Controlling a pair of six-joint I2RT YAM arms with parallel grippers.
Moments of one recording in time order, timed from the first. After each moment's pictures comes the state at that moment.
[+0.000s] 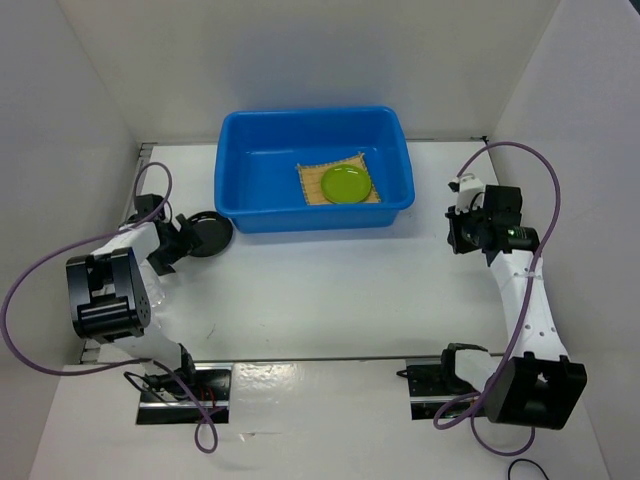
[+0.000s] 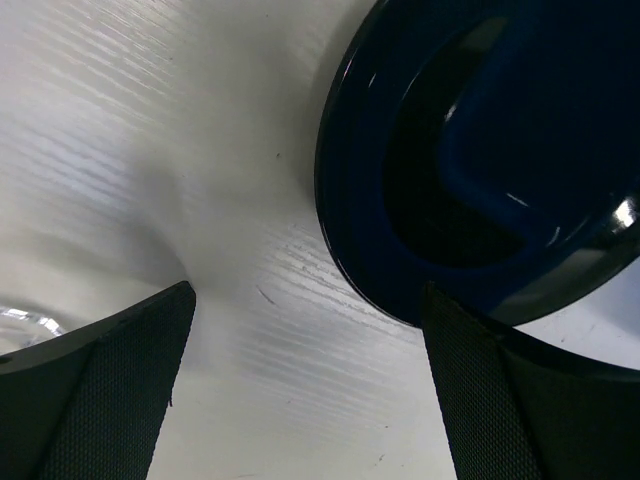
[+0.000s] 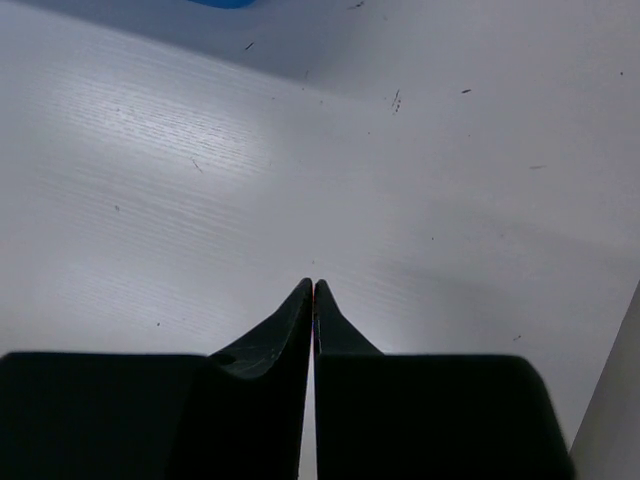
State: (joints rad) left arm 0.25 1.60 0.93 -0.46 0.02 -0.45; right arm -0.14 1.08 0.99 -0.74 -0.26 -0.32
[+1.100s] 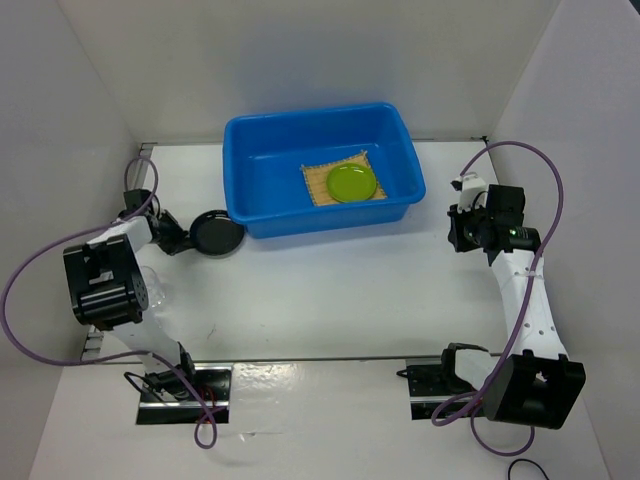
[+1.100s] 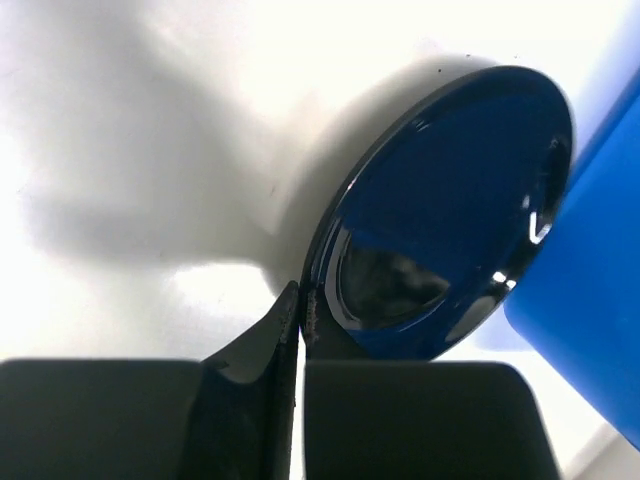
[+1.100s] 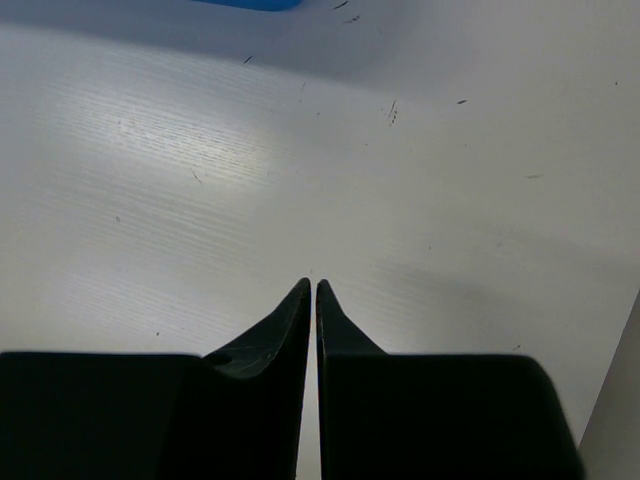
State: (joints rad) left arm 0.34 1.74 1.00 -0.32 0.32 -0.51; right arm -0.17 1.09 0.99 -0.71 -0.29 -0.32
